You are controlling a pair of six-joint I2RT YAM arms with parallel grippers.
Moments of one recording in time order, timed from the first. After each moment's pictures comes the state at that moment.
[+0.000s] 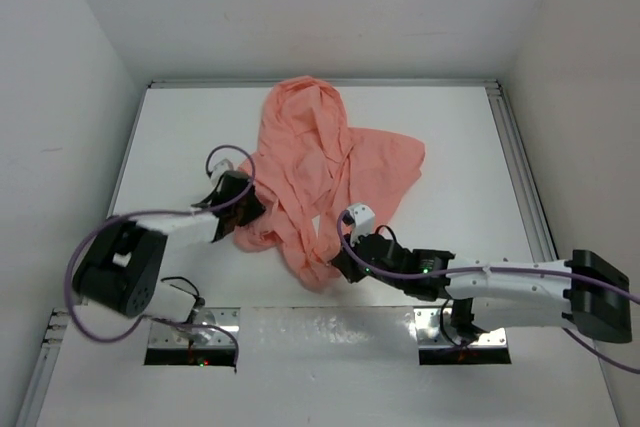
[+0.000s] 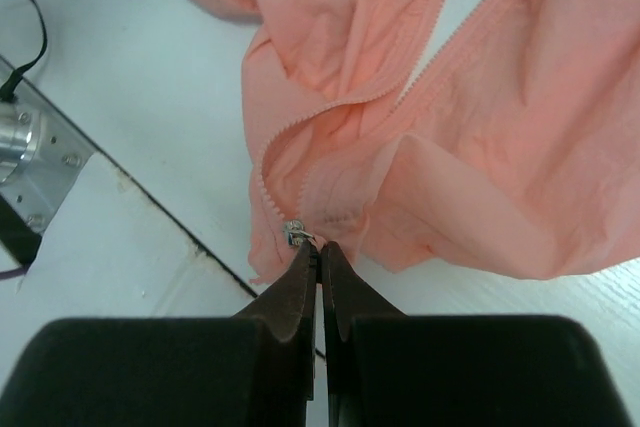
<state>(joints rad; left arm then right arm) -0.36 1.35 0.46 0.04 -0.20 -0.88 1.22 1.05 0.44 0.00 0.30 0.59</state>
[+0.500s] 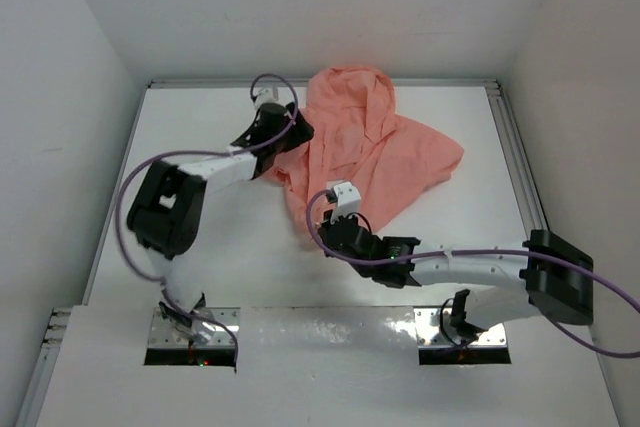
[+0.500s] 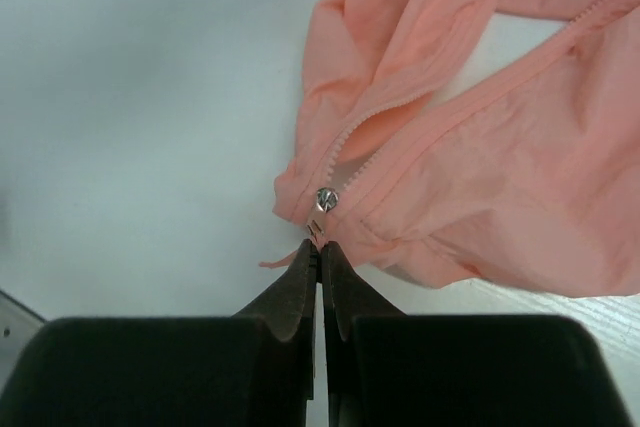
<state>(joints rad) -0.42 1.89 1.24 0.13 -0.14 -0.75 1.21 1.32 0.64 0.09 0.58 0.59</state>
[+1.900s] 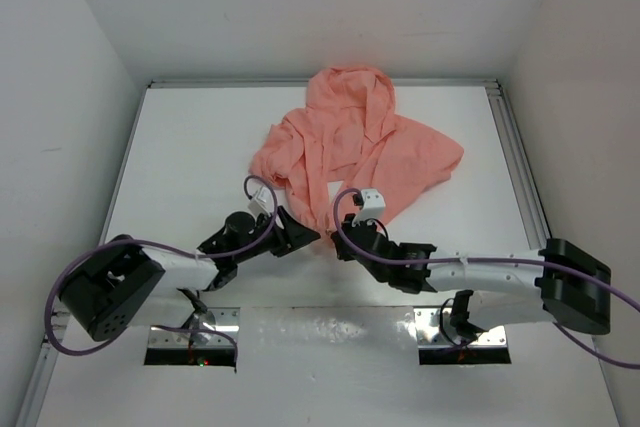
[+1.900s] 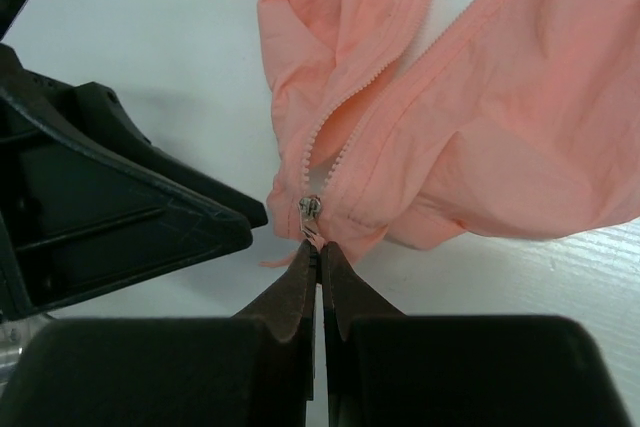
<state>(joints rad) -0.68 1.29 0.15 0.78 0.27 -1.13 1.18 1.23 0.51 0.11 0.60 0.81</state>
